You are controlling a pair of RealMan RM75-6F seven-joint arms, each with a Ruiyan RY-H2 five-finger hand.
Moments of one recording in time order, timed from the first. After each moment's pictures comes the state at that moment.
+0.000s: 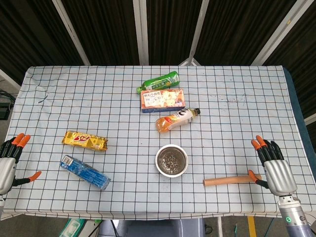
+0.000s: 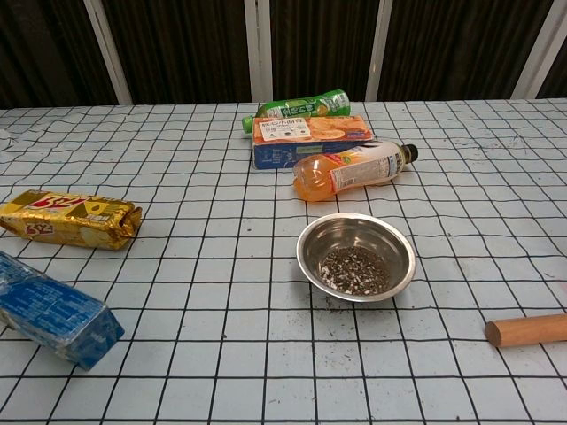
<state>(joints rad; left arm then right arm) -0.08 -1.11 -0.04 -1.67 1.47 1.47 0.01 0.15 -1.16 0.03 -1.63 -1.58 1.46 -0.04</state>
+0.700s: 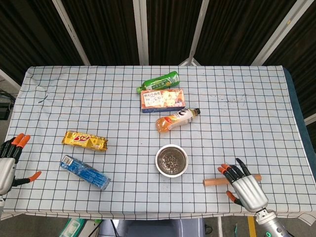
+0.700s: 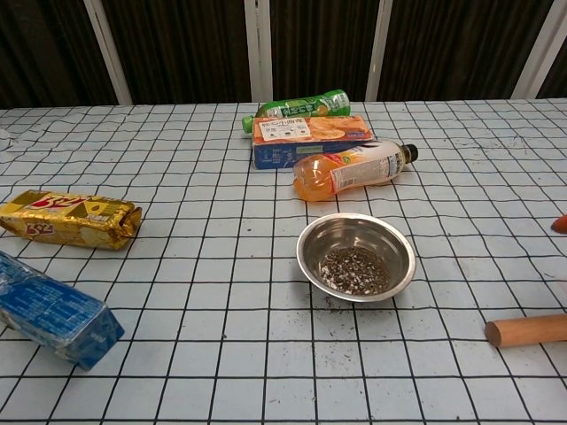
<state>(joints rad) -0.08 -1.11 -0.04 -1.67 1.47 1.46 0.00 0.16 -1.23 -0.11 -1.63 -1.80 1.38 -0.24</state>
